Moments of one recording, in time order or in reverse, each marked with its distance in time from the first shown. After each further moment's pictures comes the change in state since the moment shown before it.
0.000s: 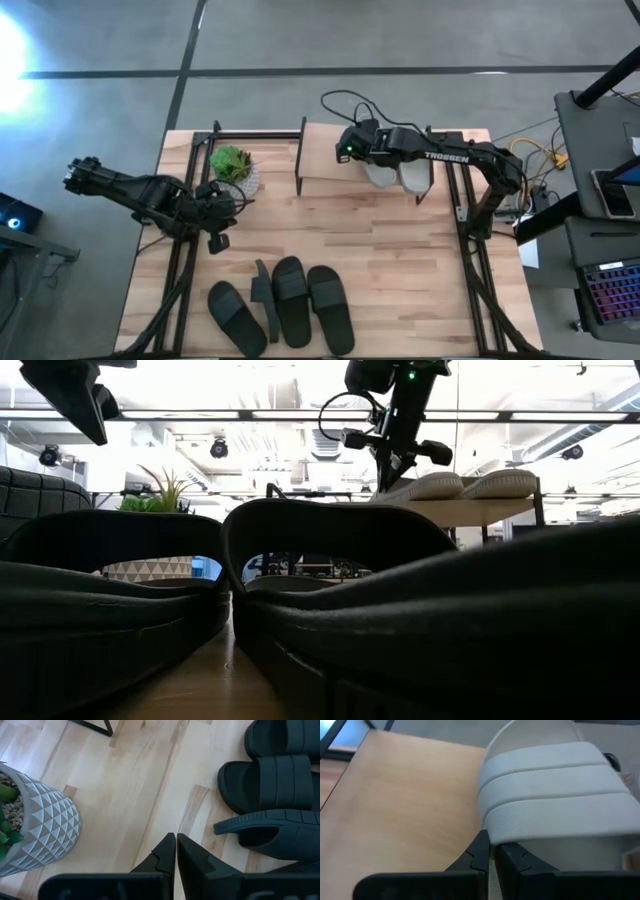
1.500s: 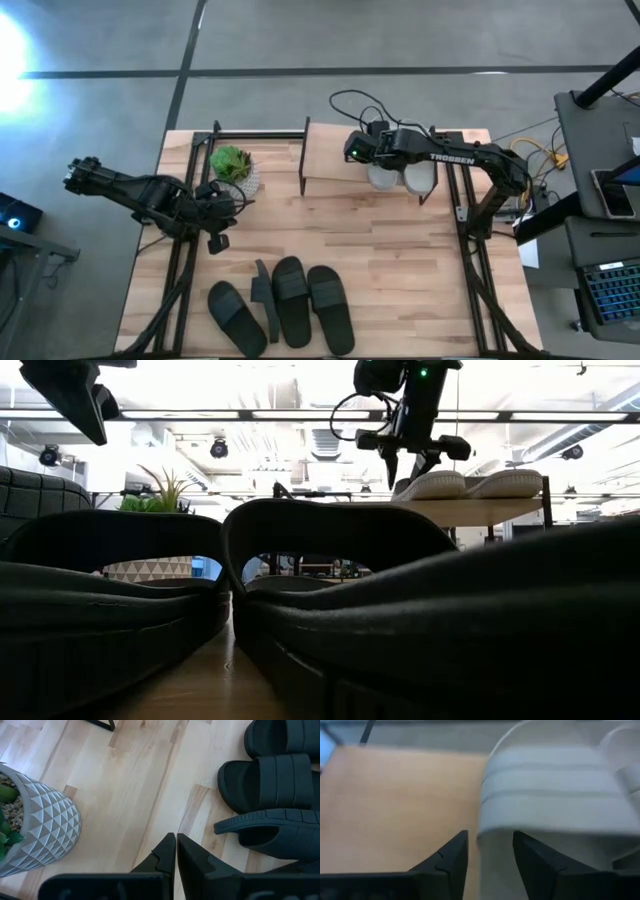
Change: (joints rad) left arm -0.001 0.000 0.000 0.000 0.001 0.004; right arm 0.021 -0.048 -0.033 -0.098 0.041 0.122
